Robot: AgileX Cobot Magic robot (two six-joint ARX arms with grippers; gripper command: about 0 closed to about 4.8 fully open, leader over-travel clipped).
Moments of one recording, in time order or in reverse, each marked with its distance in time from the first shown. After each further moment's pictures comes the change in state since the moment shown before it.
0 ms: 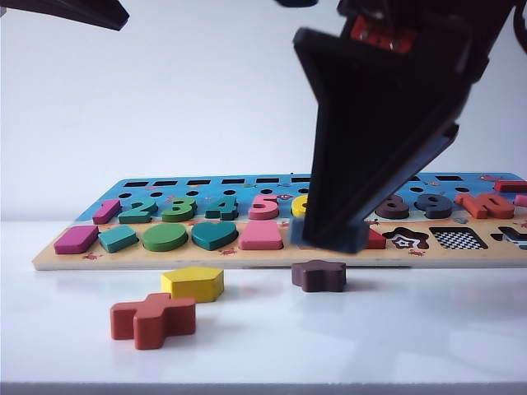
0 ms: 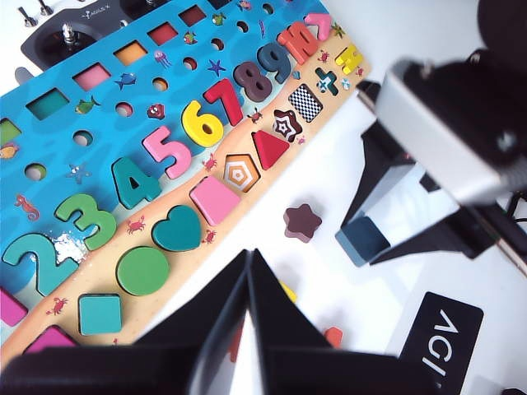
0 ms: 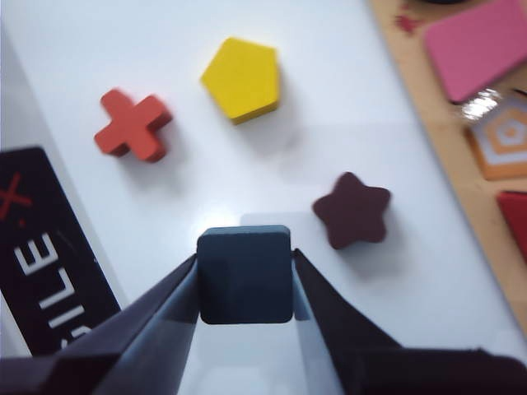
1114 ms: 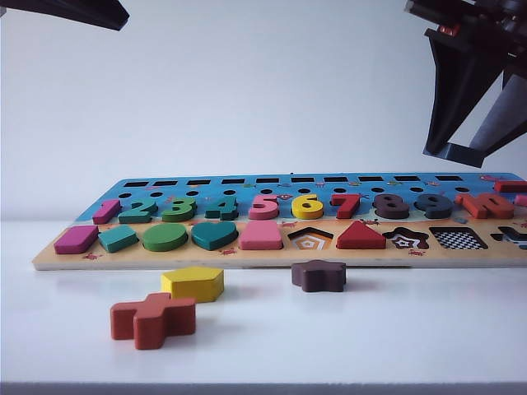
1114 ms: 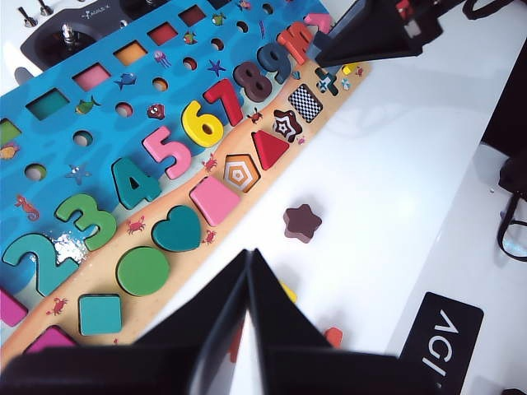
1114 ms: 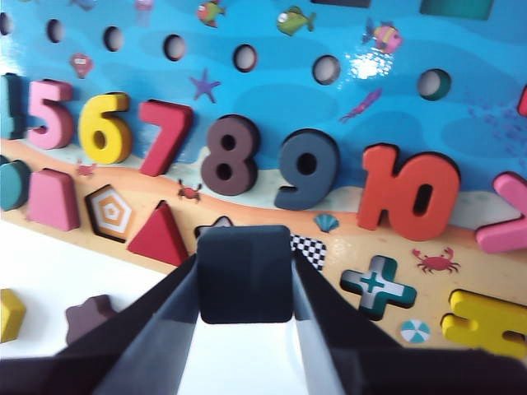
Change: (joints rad) left arm 0.000 0.000 0.000 0.000 0.000 0.000; right arm -0.517 -0.168 0.000 -0.001 0.015 0.401
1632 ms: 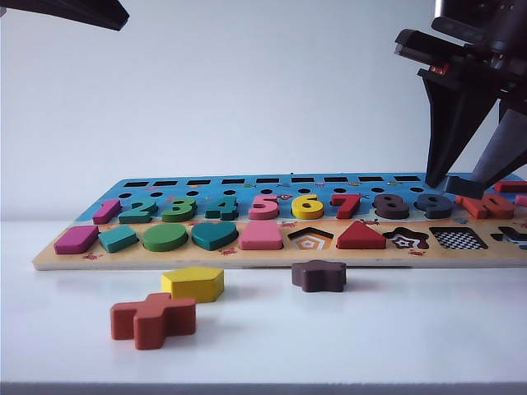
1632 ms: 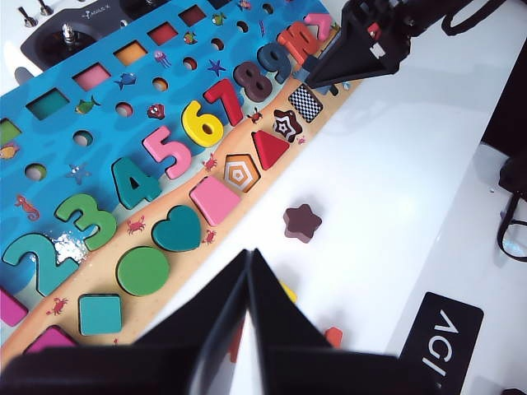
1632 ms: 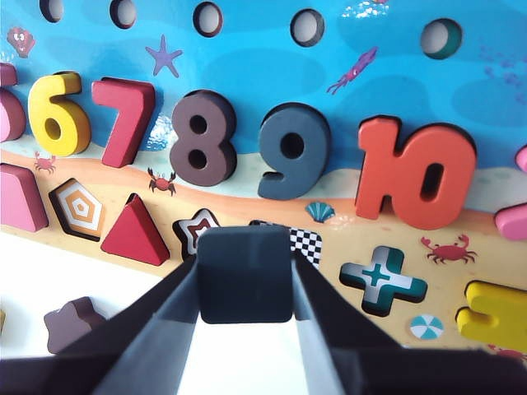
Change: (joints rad) left arm 0.000 0.000 0.000 0.000 0.000 0.000; right arm -0.010 0.079 -0.001 -0.003 -0.016 0.041
